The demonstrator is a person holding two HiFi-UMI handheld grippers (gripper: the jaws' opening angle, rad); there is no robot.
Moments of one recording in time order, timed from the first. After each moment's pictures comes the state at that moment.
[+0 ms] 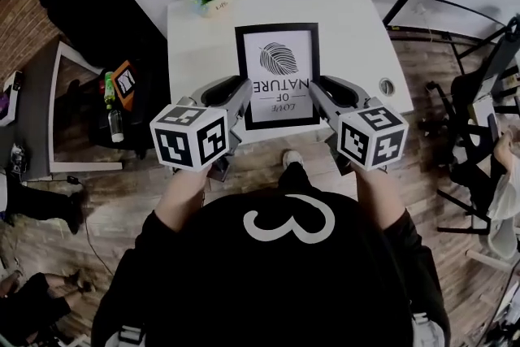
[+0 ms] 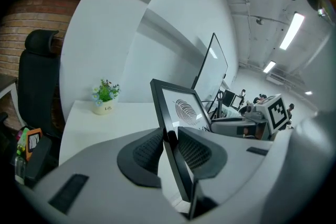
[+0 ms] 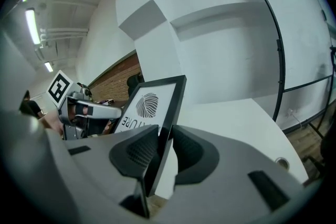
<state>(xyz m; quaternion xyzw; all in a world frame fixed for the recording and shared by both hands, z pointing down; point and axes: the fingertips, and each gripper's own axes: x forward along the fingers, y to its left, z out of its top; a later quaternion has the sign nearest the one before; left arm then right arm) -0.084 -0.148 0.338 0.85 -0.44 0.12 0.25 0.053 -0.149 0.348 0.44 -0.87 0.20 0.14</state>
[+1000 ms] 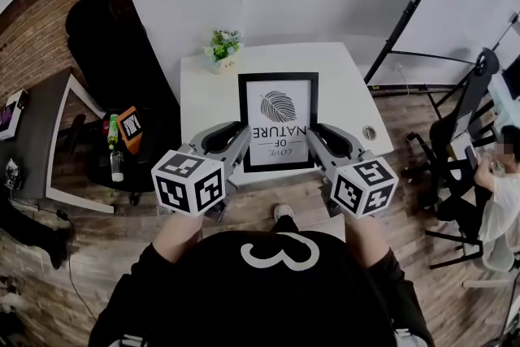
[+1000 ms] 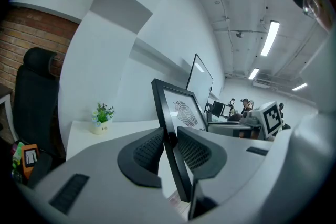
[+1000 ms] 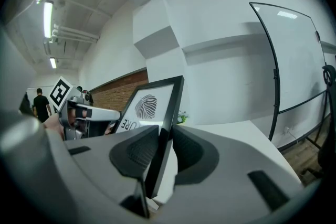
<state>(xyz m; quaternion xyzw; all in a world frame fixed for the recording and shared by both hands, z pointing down) -0.107 -0.097 0.254 0.89 -0.41 0.05 0.19 0.033 -0.098 0.263 0.47 -0.87 0.12 0.07</state>
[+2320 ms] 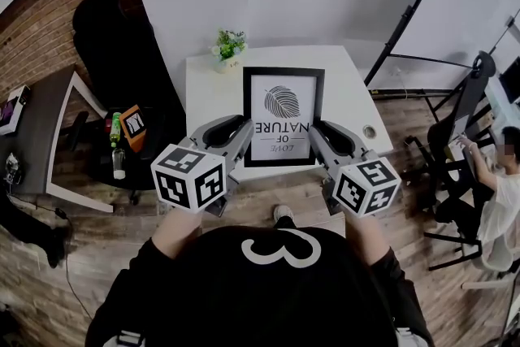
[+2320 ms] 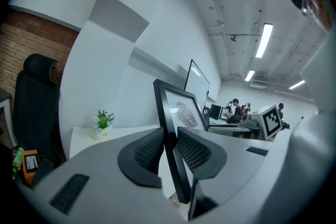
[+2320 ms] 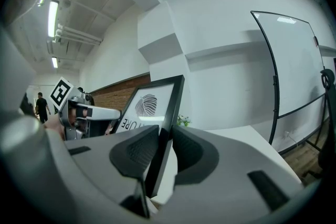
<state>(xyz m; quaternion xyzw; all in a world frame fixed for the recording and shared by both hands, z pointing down) -0.119 -0.080 0.233 0.90 -0.40 0.04 0.17 0.022 -0.078 0.246 0.47 -0.87 0.10 0.05</state>
